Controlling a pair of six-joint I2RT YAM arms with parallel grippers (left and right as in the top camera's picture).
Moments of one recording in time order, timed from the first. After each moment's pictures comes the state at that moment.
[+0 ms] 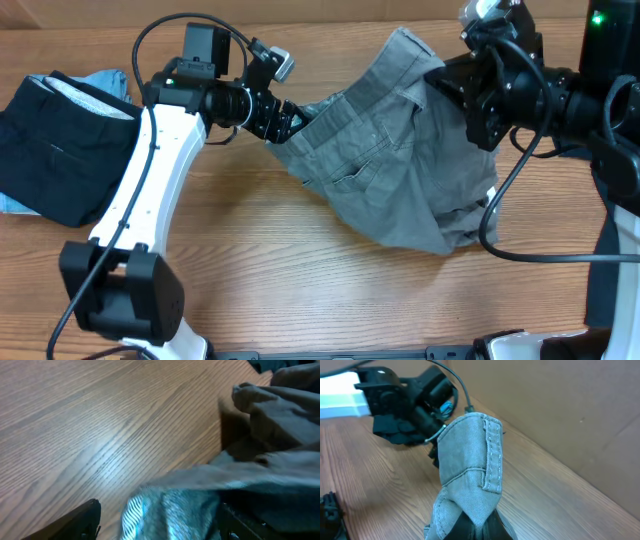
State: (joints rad) left arm -0.16 1.79 1.61 -0.87 0.62 0.27; right arm 0.22 1.53 2.30 -1.38 -0.57 -0.38
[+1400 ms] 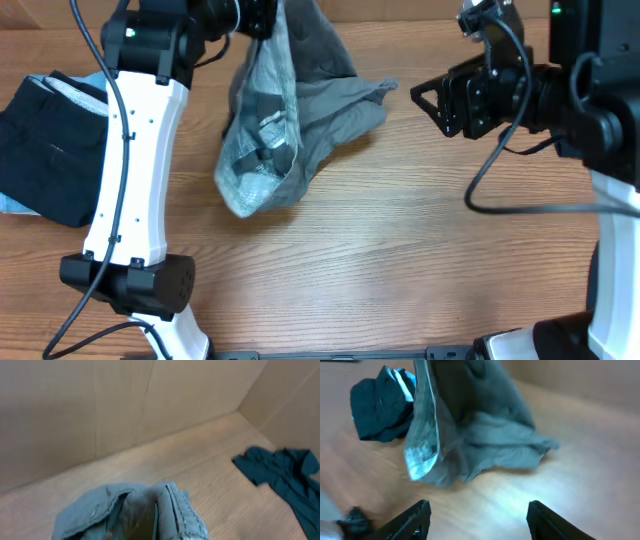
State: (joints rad) left arm -0.19 1.91 2.28 -0.85 0.48 -0.07; right arm 0.22 1.62 2.30 -1.51 -0.44 -0.09
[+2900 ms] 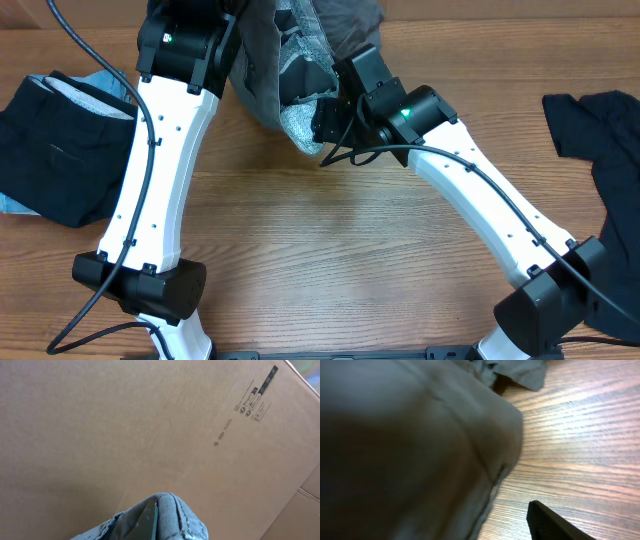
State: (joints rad) left arm -0.30 1.91 2.28 -0.32 0.02 -0.44; right arm 0.57 1.79 1.69 -0.89 -0.11 0.70
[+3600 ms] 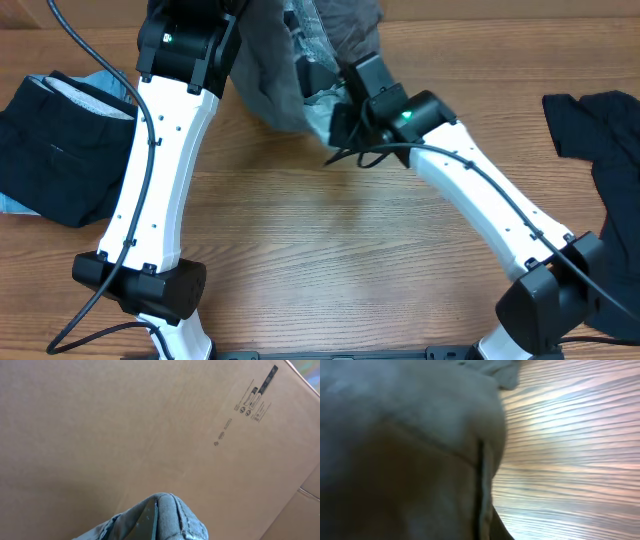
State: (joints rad) left arm -0.30 1.91 2.28 -0.32 0.03 -0.44; right arm 0.52 1.79 1.63 -0.88 -0.06 0.66
